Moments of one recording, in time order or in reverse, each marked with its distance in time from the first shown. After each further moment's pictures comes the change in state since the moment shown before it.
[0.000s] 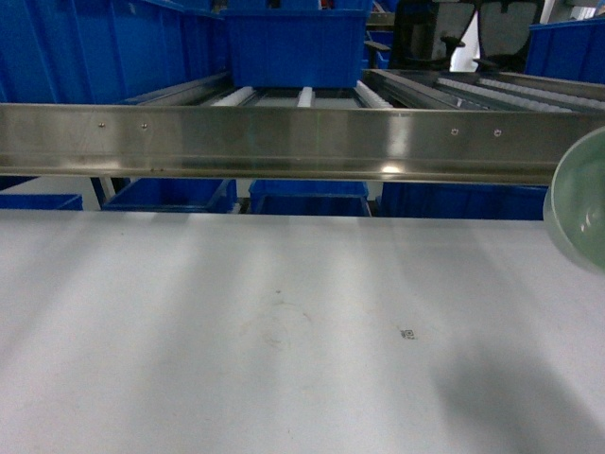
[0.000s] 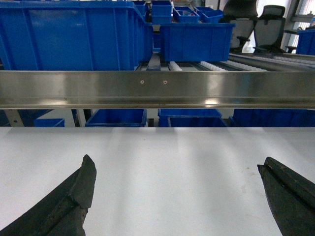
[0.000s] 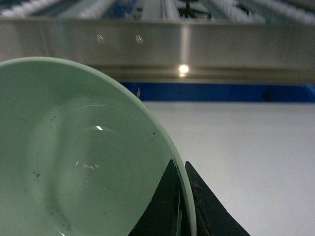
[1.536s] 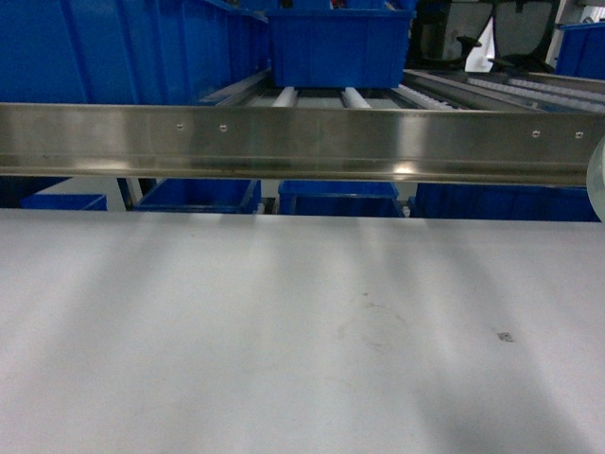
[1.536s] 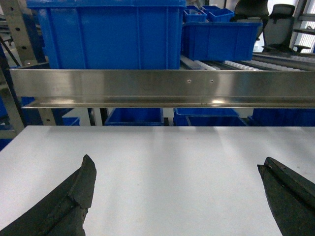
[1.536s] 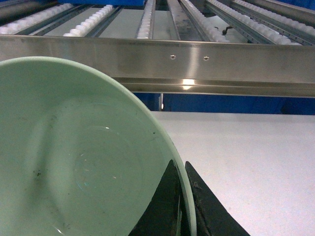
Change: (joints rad) left arm 0.000 0.000 0.000 -0.003 0.000 0.000; right arm -0.041 -0.167 -0.058 -0.037 -0.043 -0.045
